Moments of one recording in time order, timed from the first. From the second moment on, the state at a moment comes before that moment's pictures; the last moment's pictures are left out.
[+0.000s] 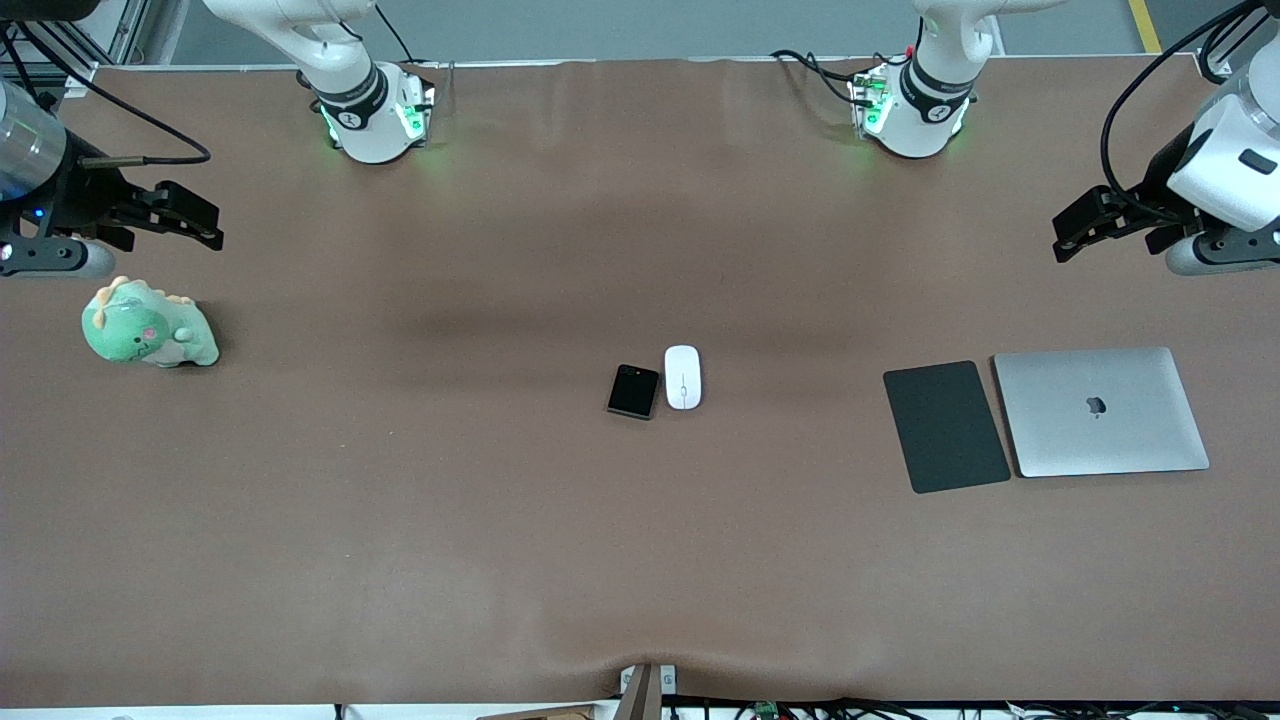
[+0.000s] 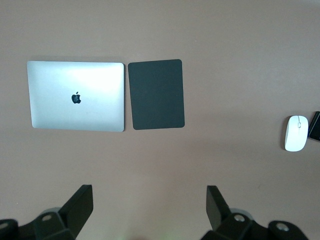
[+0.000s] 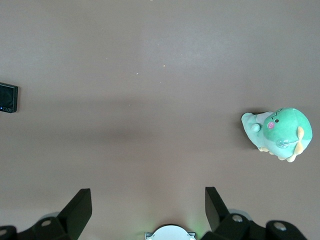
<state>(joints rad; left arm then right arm) 0.07 -0.02 -0.21 -1.56 0.02 1.52 -0.20 0.02 0.01 0.07 -1.51 0.00 1.40 0.09</state>
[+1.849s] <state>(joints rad) -0.24 0.34 -0.26 -1.77 0.02 2.06 -0.66 0.03 0.01 0.07 -1.51 0.00 1.39 0.07</state>
